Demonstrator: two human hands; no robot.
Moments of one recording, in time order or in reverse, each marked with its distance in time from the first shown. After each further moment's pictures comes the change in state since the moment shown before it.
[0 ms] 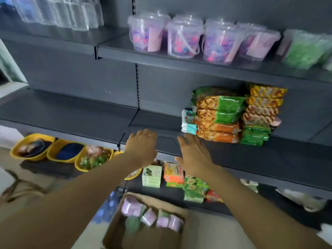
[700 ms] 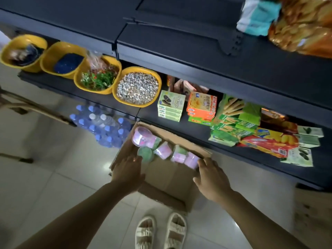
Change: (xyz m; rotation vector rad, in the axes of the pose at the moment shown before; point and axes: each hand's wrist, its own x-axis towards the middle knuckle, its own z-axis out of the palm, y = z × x) left_hand -0.066 -0.037 0.389 -0.192 -0.605 -0.405; right_hand -0.050 0.050 0.380 0.099 -0.640 0.066
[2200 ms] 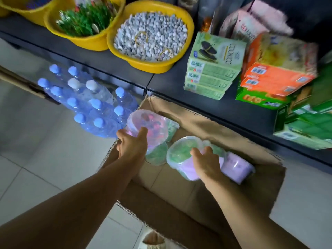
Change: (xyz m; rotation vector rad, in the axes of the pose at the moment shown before) left_hand 0.263 -0.067 0.173 -1.235 0.299 -0.636; right_hand 0.291 -0.059 0.243 0.829 0.034 0.510
